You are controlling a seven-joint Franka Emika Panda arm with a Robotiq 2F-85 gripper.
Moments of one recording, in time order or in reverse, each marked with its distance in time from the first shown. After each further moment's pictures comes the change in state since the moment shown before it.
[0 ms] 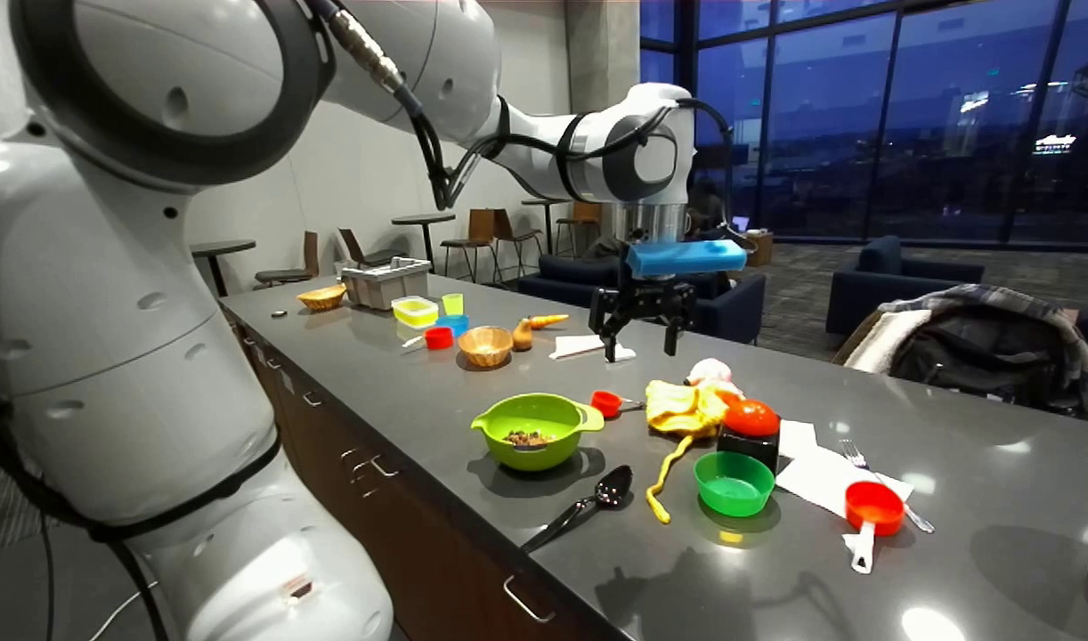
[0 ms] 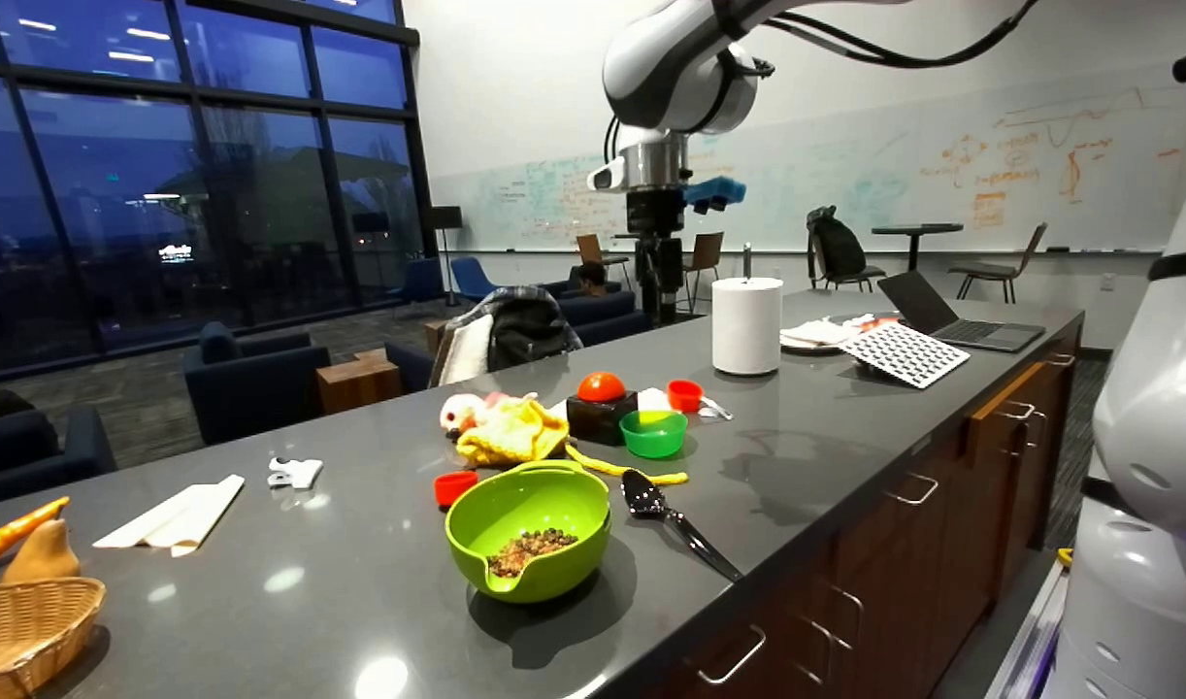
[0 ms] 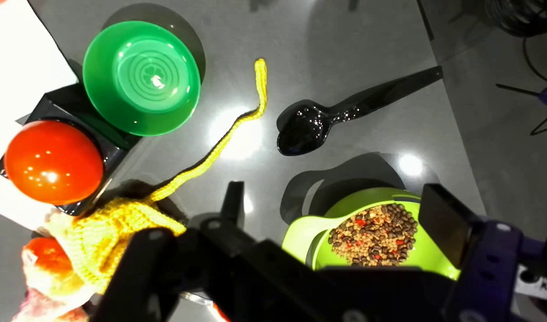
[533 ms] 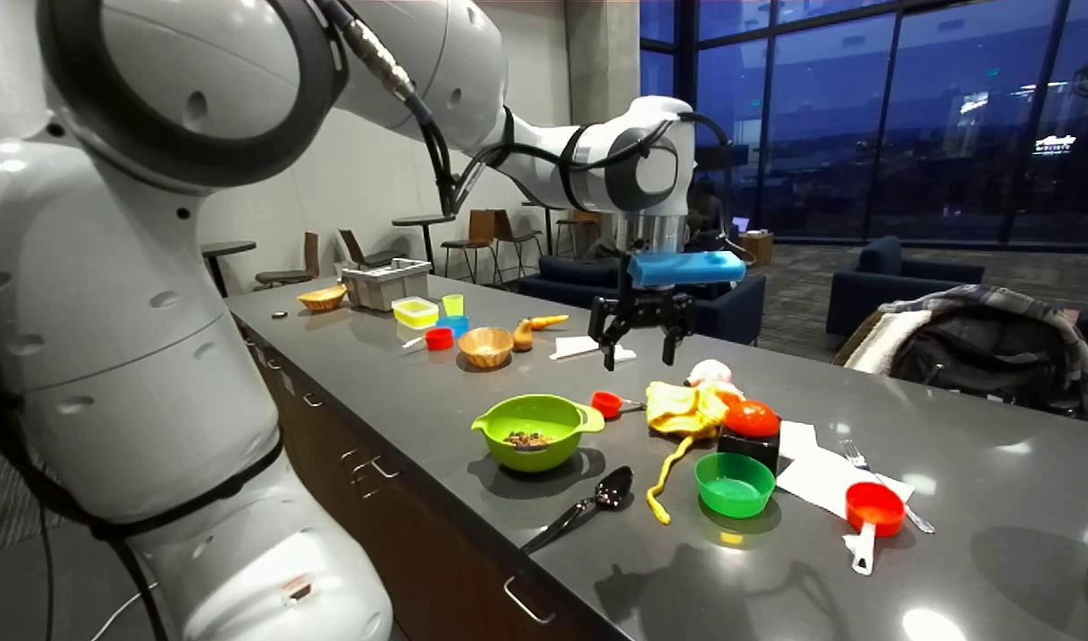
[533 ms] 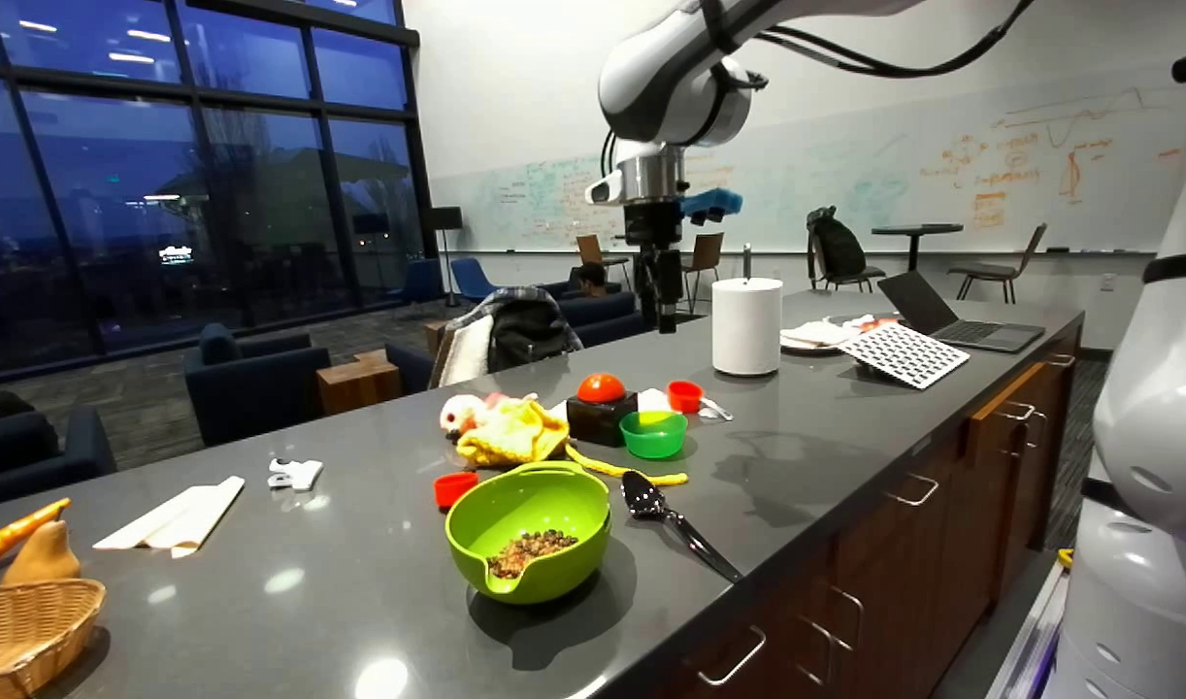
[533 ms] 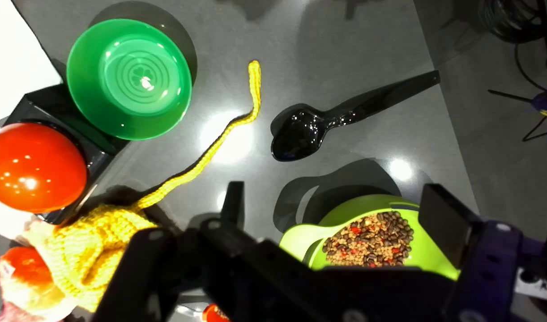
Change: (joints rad) arm 0.000 0.030 0.002 -0.003 0.005 0.002 -0.017
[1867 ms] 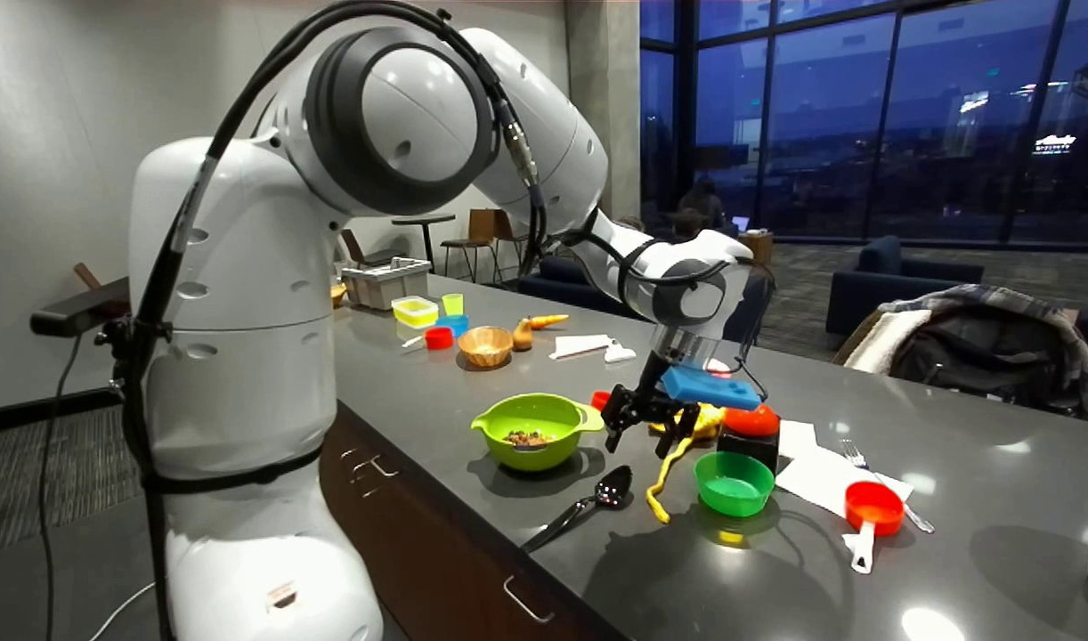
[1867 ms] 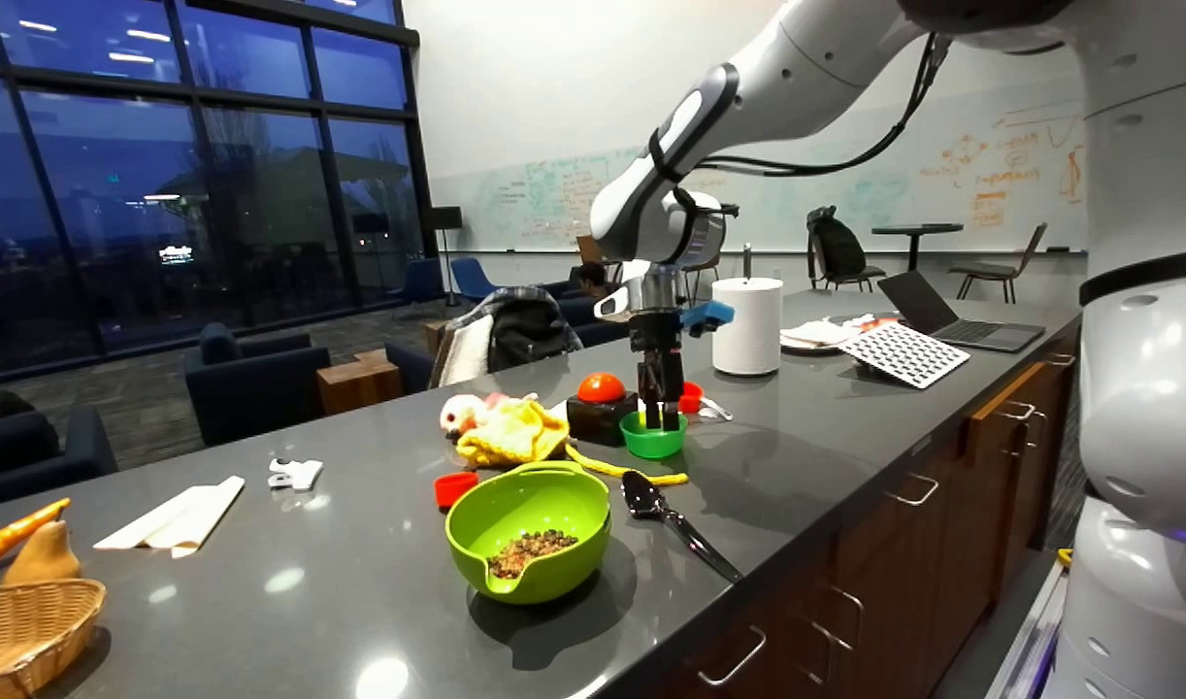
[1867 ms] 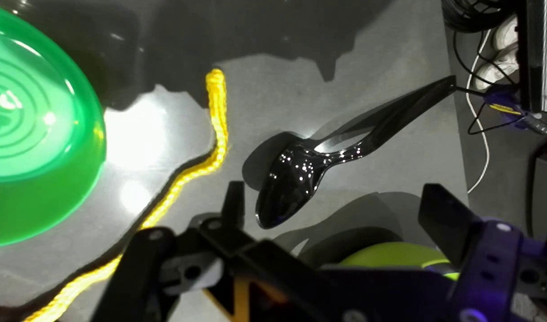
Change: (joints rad) arm -0.094 0.312 0.020 0.006 0.196 0.051 -0.199
